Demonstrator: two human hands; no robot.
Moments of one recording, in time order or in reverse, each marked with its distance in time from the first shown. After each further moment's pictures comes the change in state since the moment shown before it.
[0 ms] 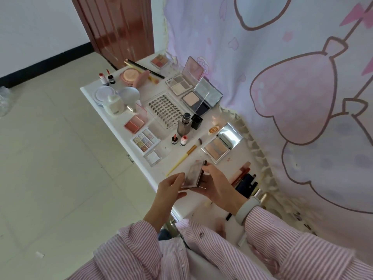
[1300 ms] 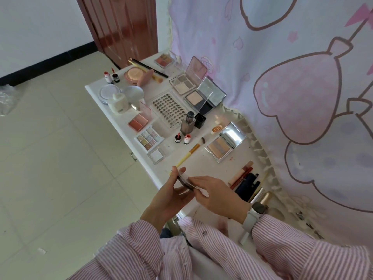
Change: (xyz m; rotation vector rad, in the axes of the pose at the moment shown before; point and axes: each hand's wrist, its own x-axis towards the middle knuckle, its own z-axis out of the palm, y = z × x) left_hand 0.002 -0.007 -0.016 -0.530 -0.318 -0.272; right_hand -0.021 0.012 -0.001 -1.521 -0.159 -0.552
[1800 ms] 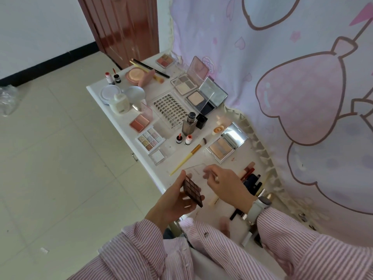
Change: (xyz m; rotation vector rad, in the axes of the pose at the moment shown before) left_hand 0.007 -0.006 0.002 0.156 0.087 -0.123; right_hand 0.011 0.030 -0.010 0.001 0.122 0.193
